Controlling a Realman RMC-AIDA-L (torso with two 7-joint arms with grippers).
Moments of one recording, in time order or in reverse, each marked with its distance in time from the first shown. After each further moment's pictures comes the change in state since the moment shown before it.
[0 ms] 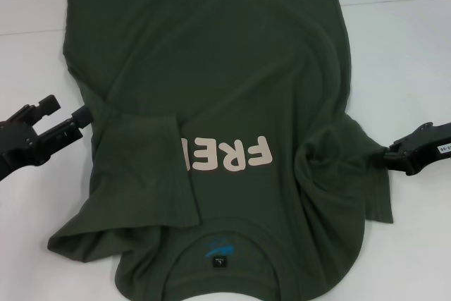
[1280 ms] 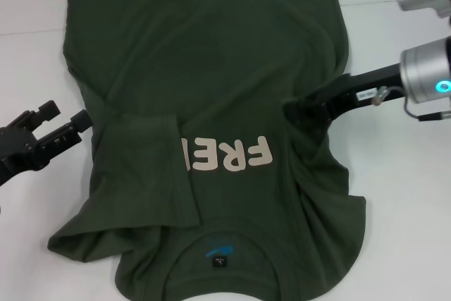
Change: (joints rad) left arm 0.006 0.003 -0.008 0.021 0.002 0.004 -0.006; right arm 0.164 0.041 -0.020 0.057 0.173 -0.007 0.112
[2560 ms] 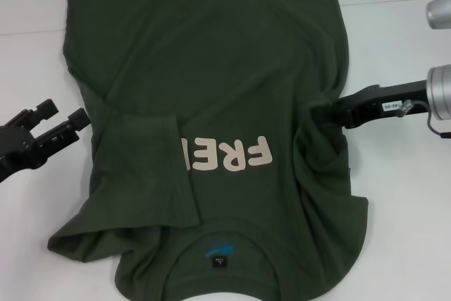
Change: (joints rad) left arm -0.002 0.005 -0.005 0.001 0.000 0.005 -0.009; right arm -0.118 -0.006 -0.030 -0.019 0.075 0.080 0.007
